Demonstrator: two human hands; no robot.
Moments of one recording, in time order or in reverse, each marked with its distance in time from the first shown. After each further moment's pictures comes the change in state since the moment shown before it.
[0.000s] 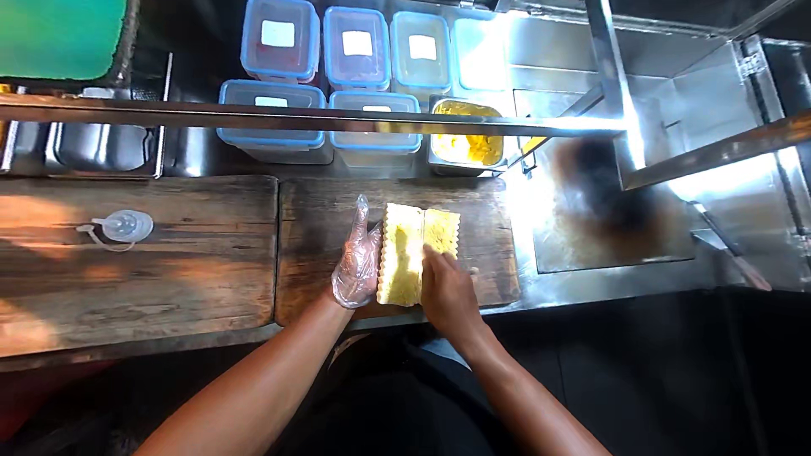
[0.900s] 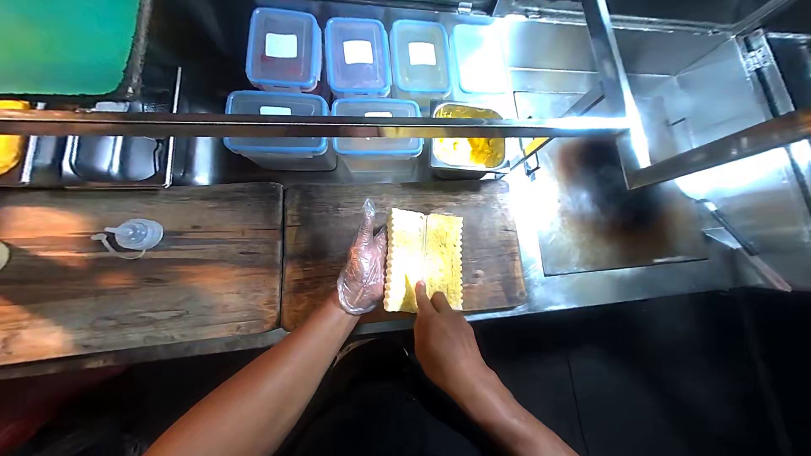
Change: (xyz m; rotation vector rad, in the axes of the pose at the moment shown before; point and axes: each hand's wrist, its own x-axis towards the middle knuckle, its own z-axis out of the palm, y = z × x) left_hand 0.002 -0.002 0.001 0.006 0.017 -0.002; right_hand -0.040 -0.014 0.003 -0.120 -0.359 0.115
